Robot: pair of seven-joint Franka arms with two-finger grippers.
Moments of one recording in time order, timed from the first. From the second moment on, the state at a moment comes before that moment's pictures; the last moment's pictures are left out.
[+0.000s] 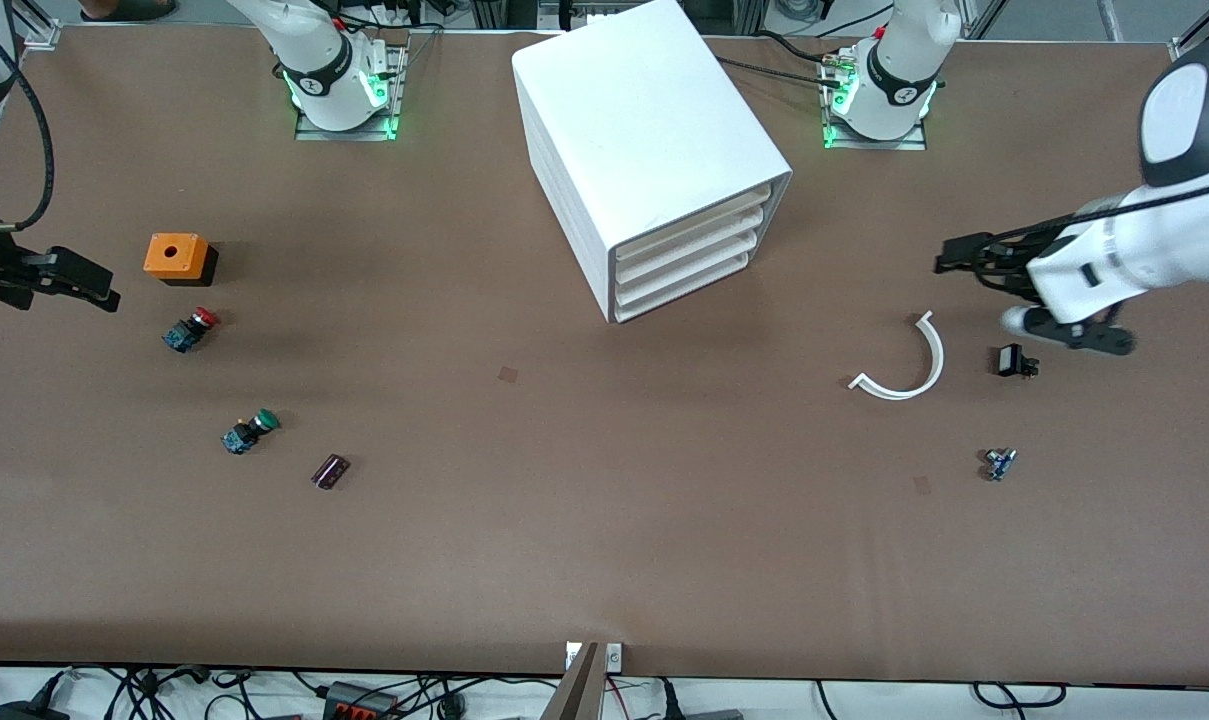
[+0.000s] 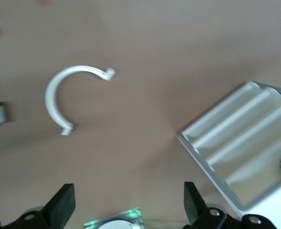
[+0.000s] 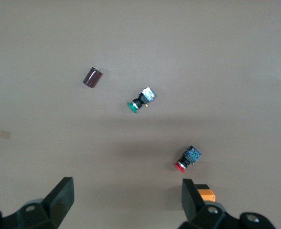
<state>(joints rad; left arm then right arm) 0.00 0.19 -0.06 -1.63 -0.26 1.46 0.16 0.00 0.13 -0.04 -1.54 -0.02 1.69 -0.05</state>
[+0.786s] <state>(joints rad) -0.02 0.46 -0.06 -1.81 -0.92 1.36 0.74 0.11 0.17 -0.04 -1.55 0.07 1.69 -0.04</state>
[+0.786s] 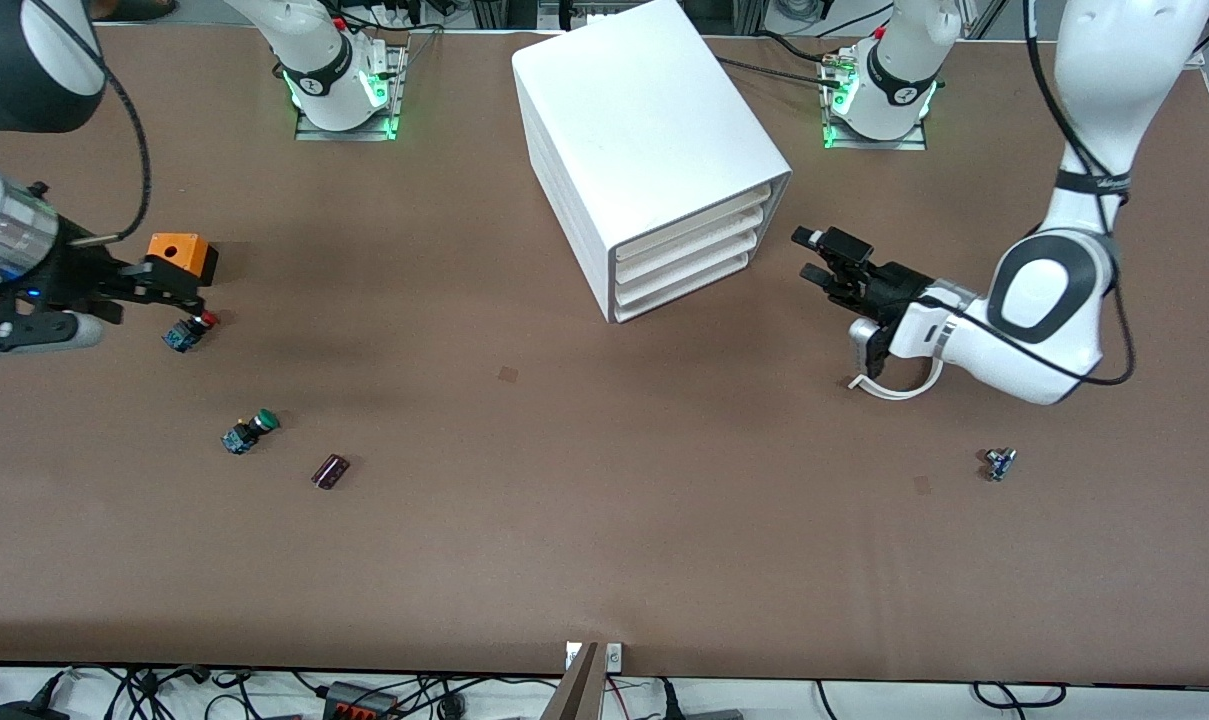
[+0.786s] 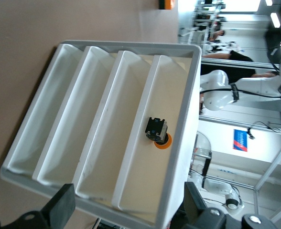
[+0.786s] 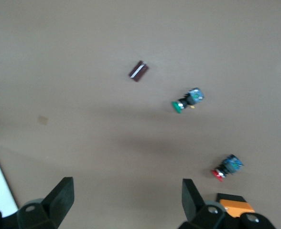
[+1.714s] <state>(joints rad) -0.12 0.49 -0.08 -2.06 -1.11 1.42 0.99 0.37 0.27 -0.03 -1.46 0.11 1.82 -0.04</state>
